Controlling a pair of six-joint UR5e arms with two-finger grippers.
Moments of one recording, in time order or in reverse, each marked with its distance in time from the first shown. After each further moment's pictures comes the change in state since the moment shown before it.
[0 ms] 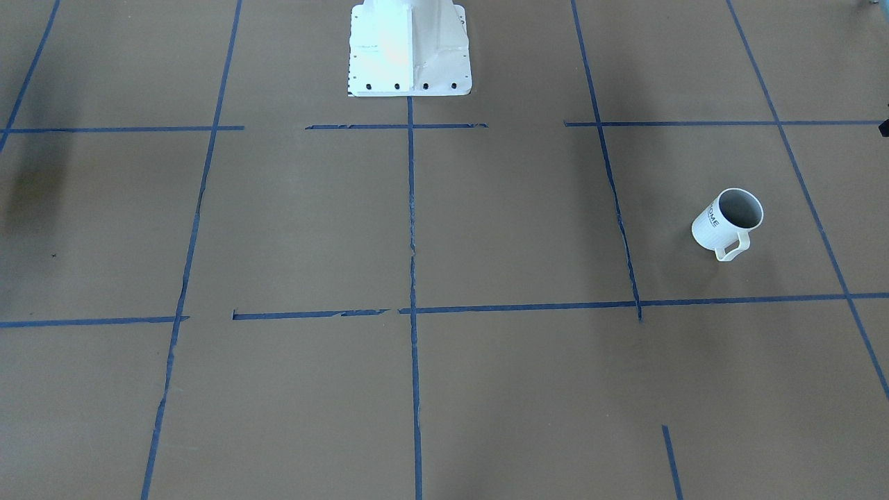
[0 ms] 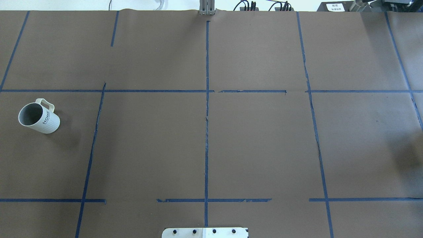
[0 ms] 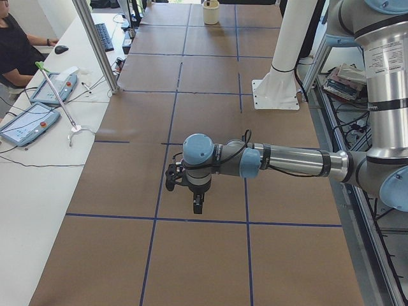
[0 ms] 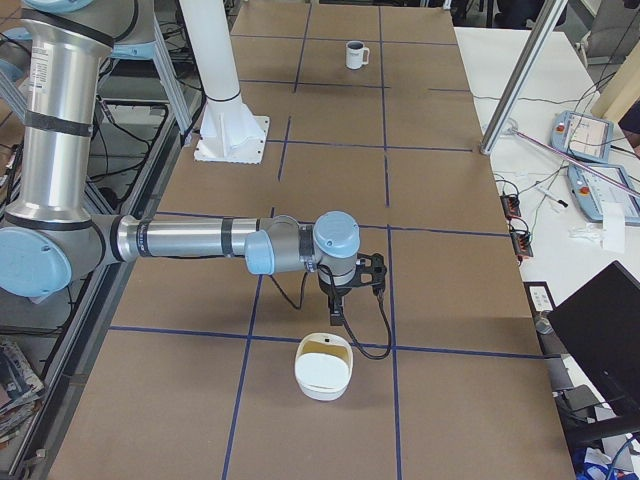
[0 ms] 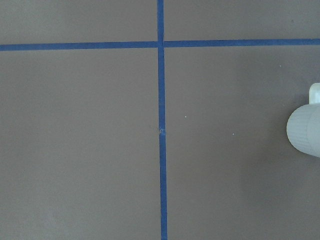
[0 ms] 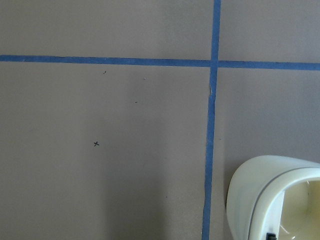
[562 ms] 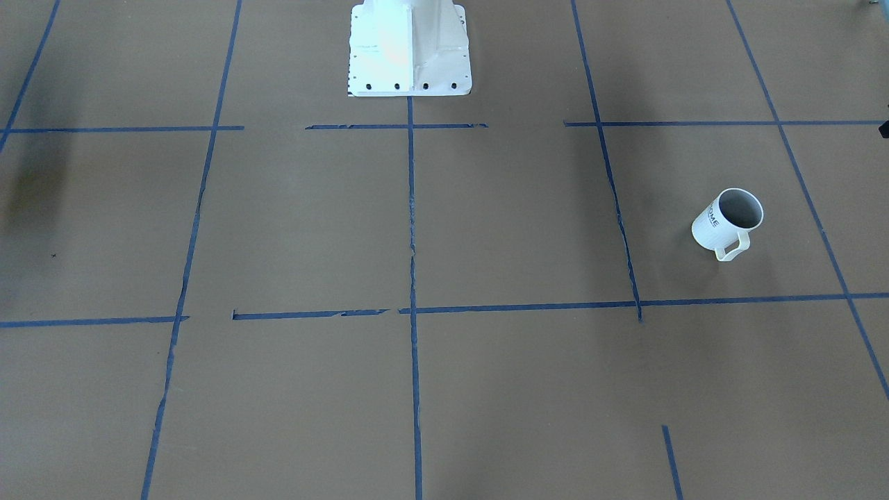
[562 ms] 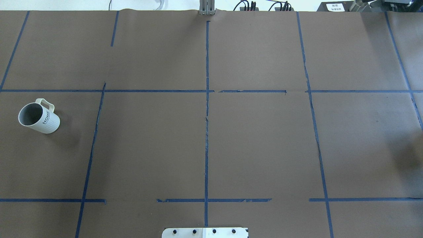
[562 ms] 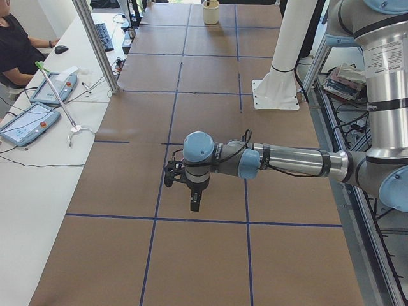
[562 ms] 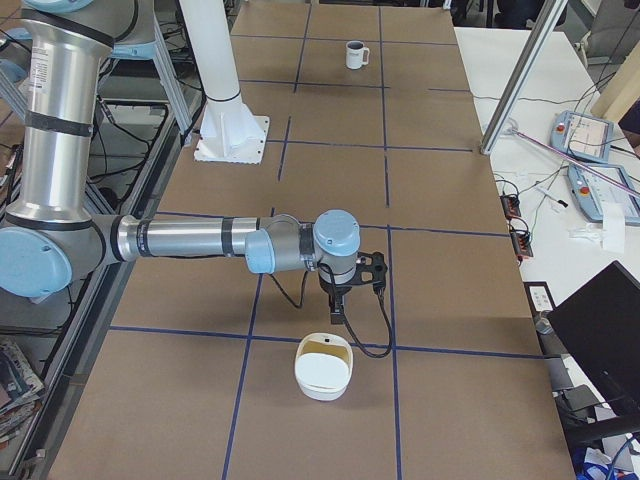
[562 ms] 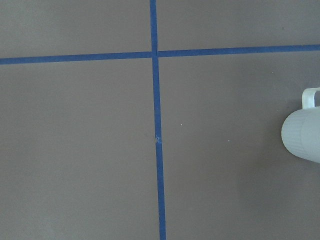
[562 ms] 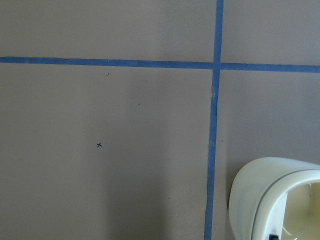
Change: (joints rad) left arm 0.028 -0.001 -0.002 -0.061 -0.002 -0.020; right arm 0.000 0.001 0.005 0.000 0.002 0.001
